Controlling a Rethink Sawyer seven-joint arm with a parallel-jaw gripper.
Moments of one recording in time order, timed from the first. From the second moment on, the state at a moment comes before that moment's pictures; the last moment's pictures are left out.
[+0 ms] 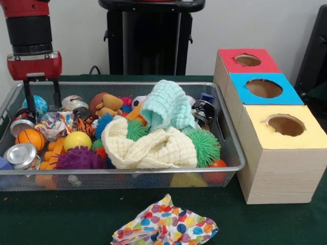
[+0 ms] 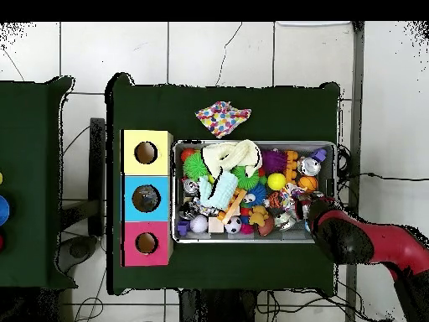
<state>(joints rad) -1.22 -0.59 0.70 1.82 -0.84 0.41 1.51</state>
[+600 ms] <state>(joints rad) -1.24 -0.48 0.73 1.74 -0.90 0.41 1.49</state>
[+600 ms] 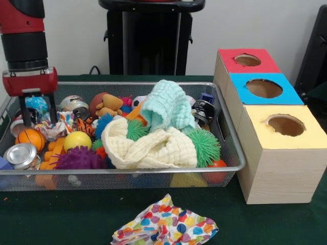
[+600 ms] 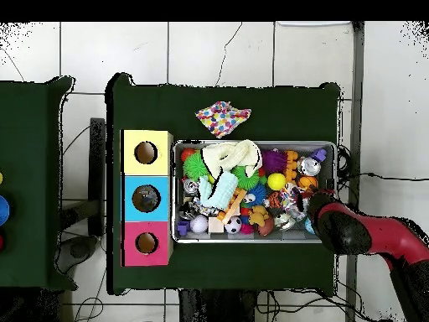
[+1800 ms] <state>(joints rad) -1.29 -0.56 0.73 1.78 -0.94 0.41 1.47</state>
